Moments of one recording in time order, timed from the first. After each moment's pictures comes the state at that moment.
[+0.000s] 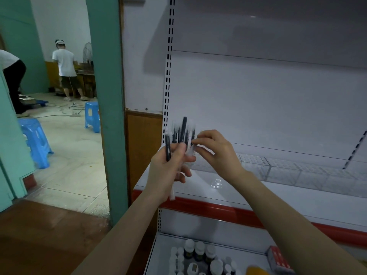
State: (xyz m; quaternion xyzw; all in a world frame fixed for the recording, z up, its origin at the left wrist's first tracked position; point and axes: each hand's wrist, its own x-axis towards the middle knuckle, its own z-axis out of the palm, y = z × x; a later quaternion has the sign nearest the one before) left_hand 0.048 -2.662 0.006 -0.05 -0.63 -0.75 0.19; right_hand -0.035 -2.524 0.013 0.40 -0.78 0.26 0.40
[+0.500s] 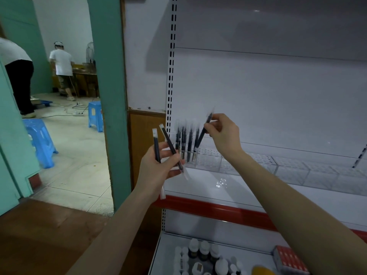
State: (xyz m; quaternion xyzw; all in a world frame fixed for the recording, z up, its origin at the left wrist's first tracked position) left_hand 0.035 -2.689 -0.004 0.00 -0.63 -0.75 0.19; right_hand -0.063 -2.541 0.042 0.18 -0.80 0.50 0.27
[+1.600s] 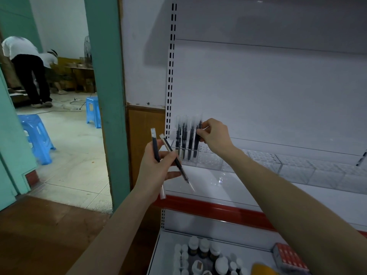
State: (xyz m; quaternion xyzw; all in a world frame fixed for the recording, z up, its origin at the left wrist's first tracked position) left_hand 0.018 -2.695 -0.016 0.01 -0.63 -0.76 0.17; right_hand -0.086 -2.556 0.033 0.15 -0.88 0.41 0.17
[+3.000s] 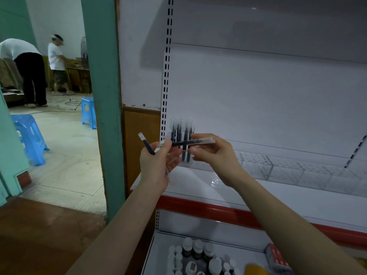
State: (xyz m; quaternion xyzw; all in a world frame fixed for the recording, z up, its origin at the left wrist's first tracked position) left_hand 0.011 -2.673 0.001 0.11 -0.45 -0.87 0.18; right_hand -0.010 -2.532 0.019 0.27 -0.71 0.65 0.07
